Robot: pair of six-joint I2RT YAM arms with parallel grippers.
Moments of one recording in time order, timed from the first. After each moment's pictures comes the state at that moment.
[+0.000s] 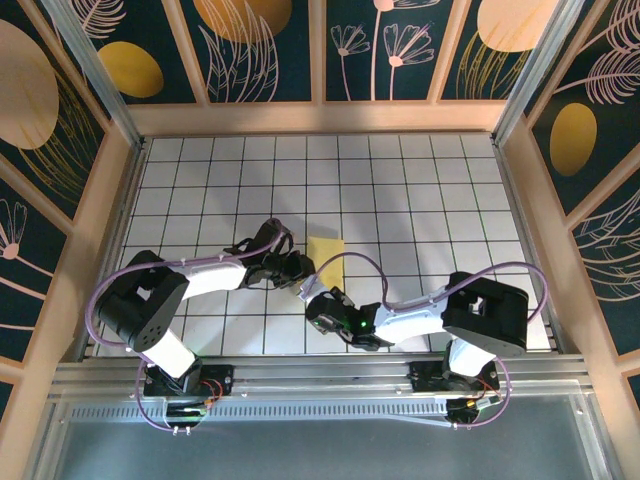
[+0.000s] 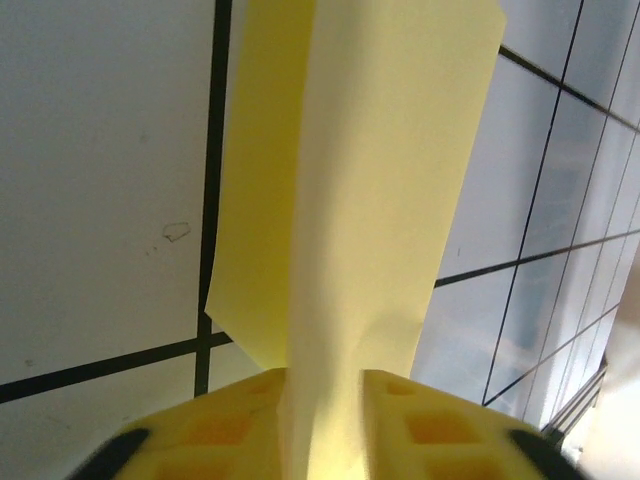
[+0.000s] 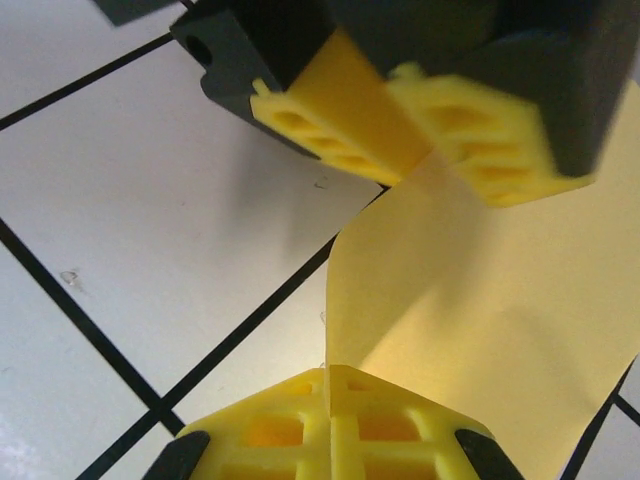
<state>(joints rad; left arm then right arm) -0.65 1.61 0.72 -0.01 0.40 -1.02 1.30 1.60 0.59 0.19 0.49 0.21</state>
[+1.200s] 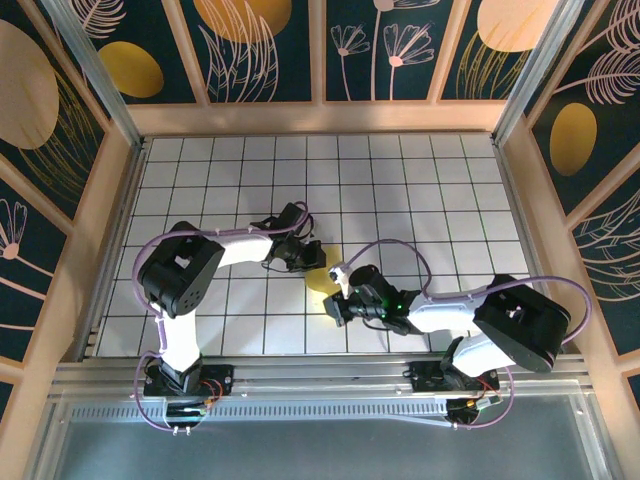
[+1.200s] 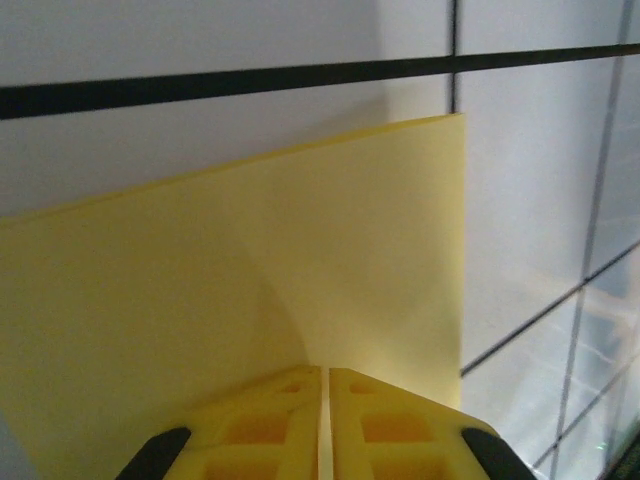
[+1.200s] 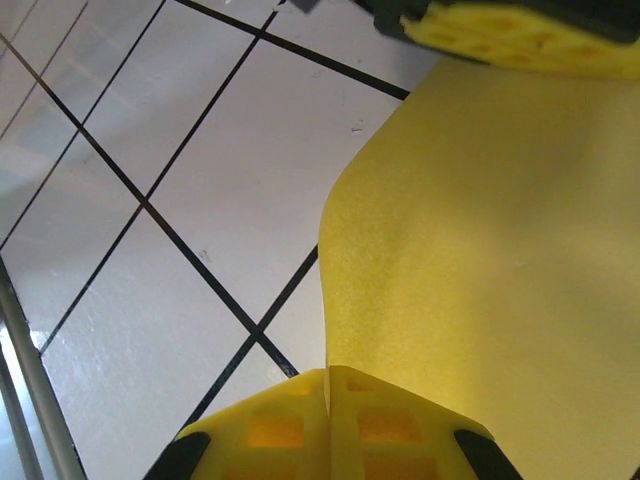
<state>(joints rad) -0.64 1.92 1.05 -0.20 0.45 -0.72 0.98 1.41 0.38 0.35 -0.19 0.48</state>
